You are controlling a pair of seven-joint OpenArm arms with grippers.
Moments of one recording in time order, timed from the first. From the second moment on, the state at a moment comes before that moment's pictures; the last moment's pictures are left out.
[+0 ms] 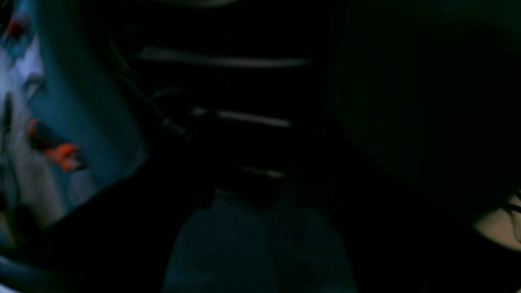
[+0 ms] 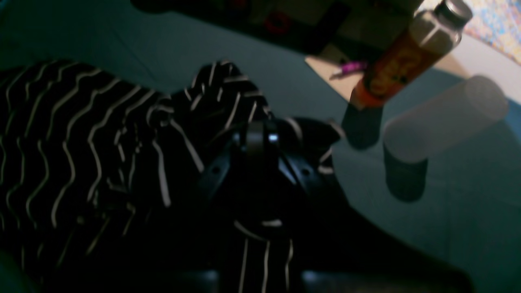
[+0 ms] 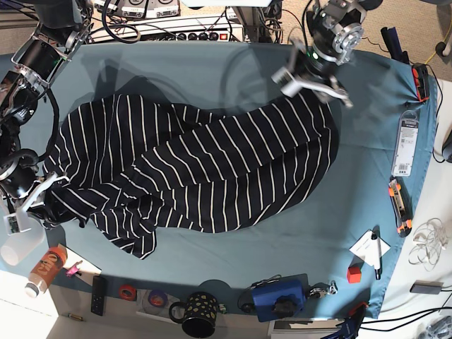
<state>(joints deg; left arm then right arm) 26.7 -19.2 22.5 112.0 32.5 -11.9 36.9 14.1 27.8 31.4 101.5 37.6 40.0 -69.4</state>
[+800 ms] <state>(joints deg) 20.4 -19.4 19.3 124.5 35.9 6.3 45.3 14.1 27.8 31.4 101.5 36.3 40.0 -69.4</state>
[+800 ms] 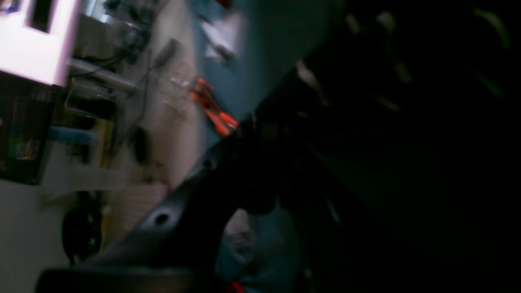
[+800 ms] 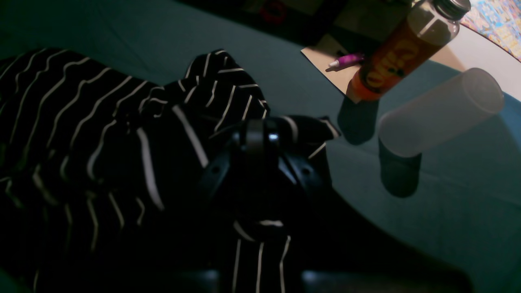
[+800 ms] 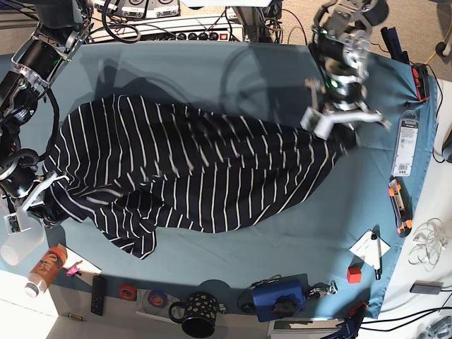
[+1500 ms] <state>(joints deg) 27.6 -18.2 -6.2 132.2 22.2 3.0 46.9 9.1 20.1 31.7 101.5 68.0 39.9 -76.1</state>
